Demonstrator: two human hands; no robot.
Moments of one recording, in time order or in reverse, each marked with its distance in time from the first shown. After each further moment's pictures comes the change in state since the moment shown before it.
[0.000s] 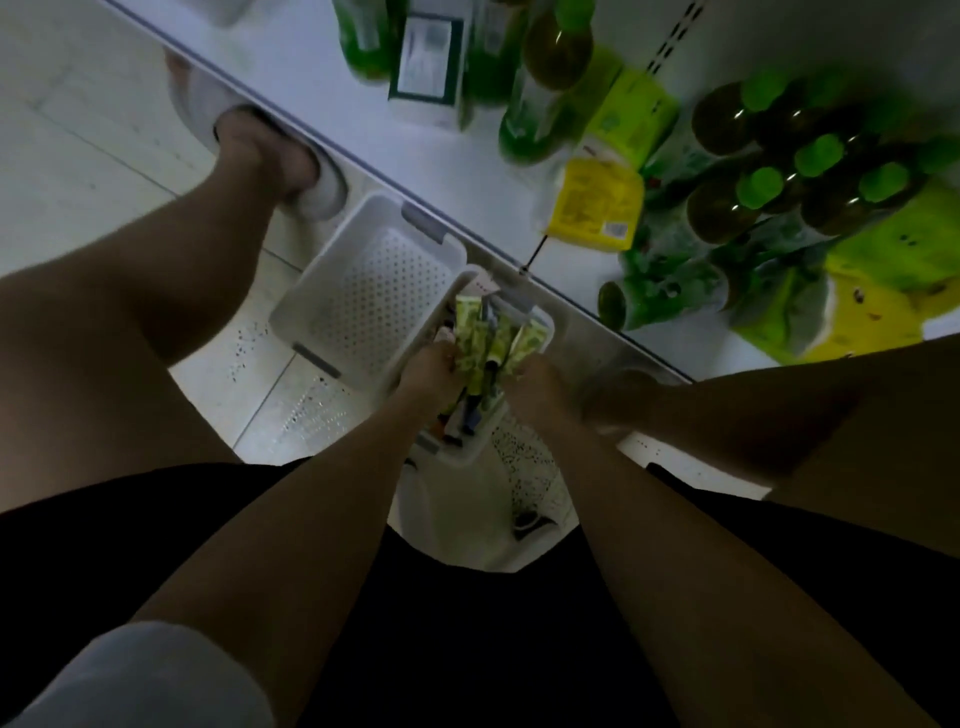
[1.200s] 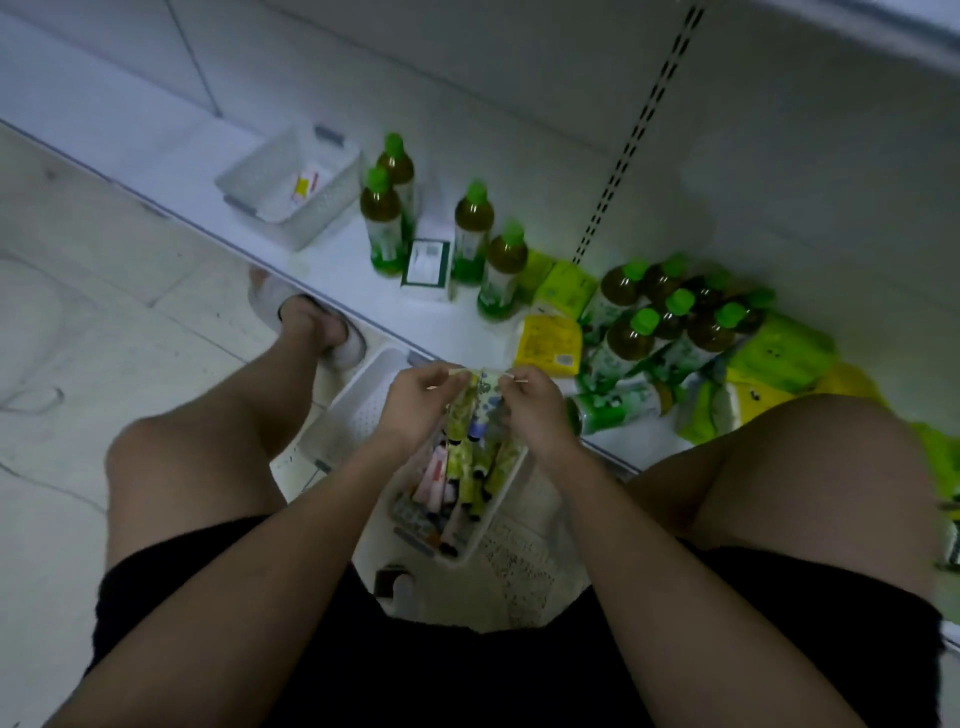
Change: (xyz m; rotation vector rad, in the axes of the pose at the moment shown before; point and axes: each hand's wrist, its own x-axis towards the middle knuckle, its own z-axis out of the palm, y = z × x) left_hand -0.078 0.072 -0.087 -0.679 0.256 0.363; right_hand -0.075 -0.068 -0.080 0.608 0.255 -0.404
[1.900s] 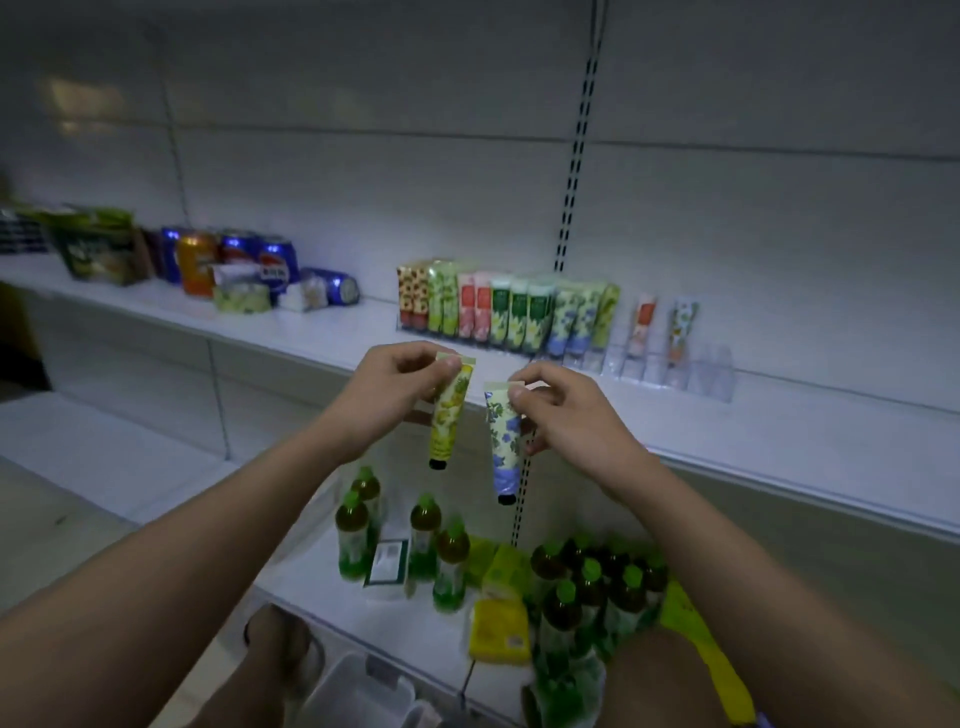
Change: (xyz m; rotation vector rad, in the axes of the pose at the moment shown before) left_hand -0.092 0.358 -0.032 0.066 -0.136 0.757; right_hand -0.129 -0.293 -0.167 -0.071 0.011 -0.774
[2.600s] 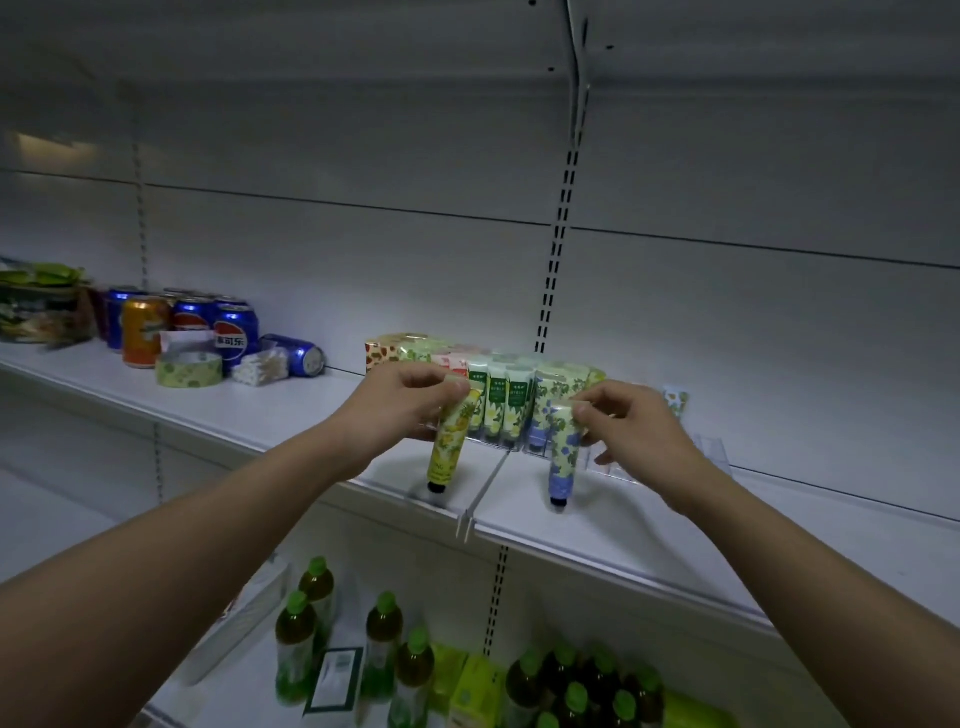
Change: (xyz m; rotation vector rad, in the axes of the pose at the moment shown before) left_hand 0.095 0.026 0.008 -0.040 -0.111 0.018; right_hand 0.081 -0.003 -0.093 -0.285 0.232 -0.001
